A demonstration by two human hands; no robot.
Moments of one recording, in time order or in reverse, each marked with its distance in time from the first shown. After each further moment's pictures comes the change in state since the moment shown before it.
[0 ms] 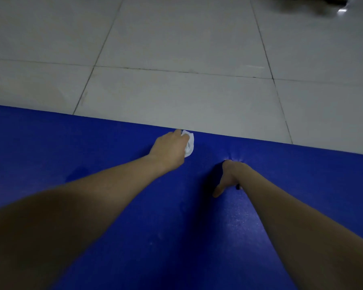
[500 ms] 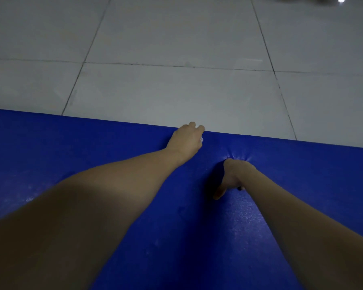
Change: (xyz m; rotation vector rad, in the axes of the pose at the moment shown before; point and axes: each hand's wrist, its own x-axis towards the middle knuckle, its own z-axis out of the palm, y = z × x) left_hand 0.075 0.021 0.053 -0.153 0.138 0.064; right_hand -0.003 0.002 -0.002 0.018 0.038 -0.037
